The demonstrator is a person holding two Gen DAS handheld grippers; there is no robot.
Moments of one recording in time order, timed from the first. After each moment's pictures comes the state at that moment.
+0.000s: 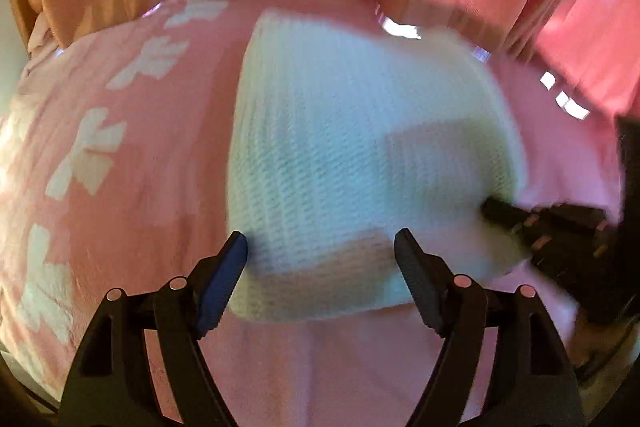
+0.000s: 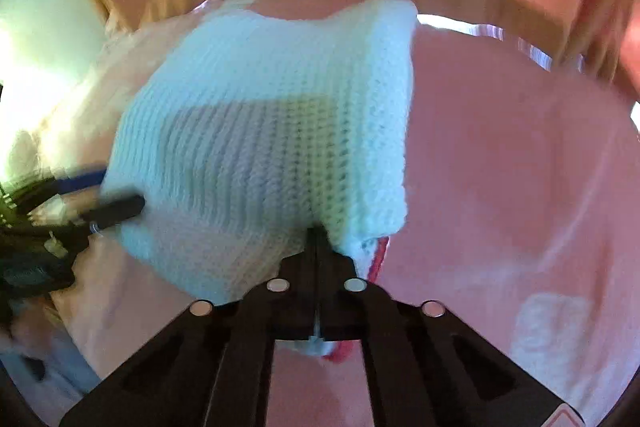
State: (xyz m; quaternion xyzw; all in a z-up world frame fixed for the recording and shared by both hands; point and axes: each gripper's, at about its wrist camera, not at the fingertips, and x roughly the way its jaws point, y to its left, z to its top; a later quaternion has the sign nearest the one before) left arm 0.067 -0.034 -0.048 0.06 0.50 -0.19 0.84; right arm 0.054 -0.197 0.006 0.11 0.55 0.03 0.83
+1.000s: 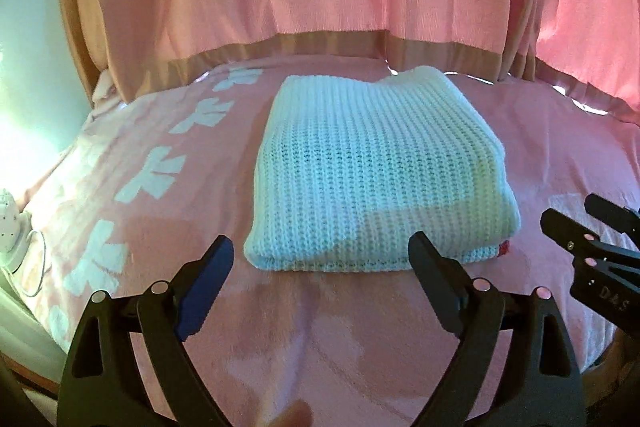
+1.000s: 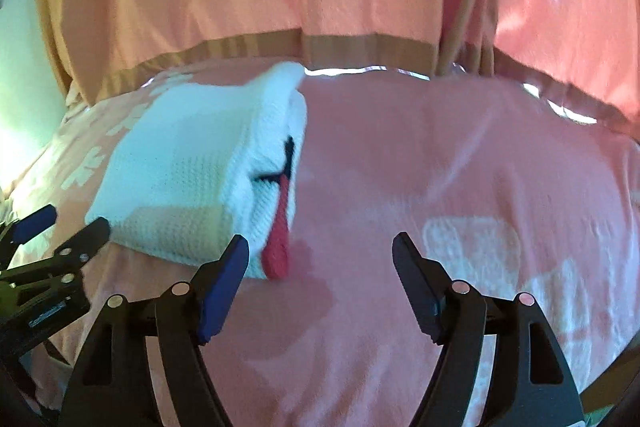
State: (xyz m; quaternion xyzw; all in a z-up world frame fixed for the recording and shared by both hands) left arm -0.030 -0.042 -0.016 0.10 0.35 -0.12 0.92; right arm -0.047 -0.202 0.047 0.10 0.44 -0.13 0.88
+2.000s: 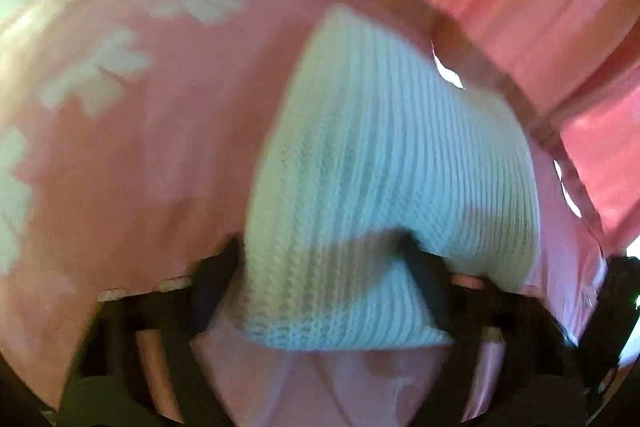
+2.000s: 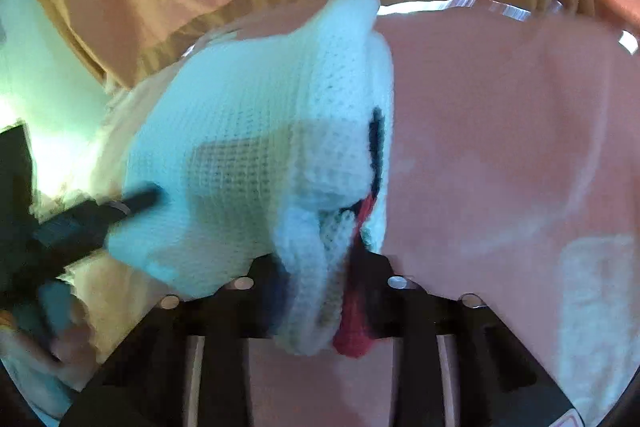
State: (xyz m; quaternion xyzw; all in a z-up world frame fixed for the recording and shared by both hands) left arm 0.082 -0.007 -0.066 -0.11 0.51 -0.15 0.84; right arm 0.039 -0.210 -0.007 0.21 0.51 0.01 0.84
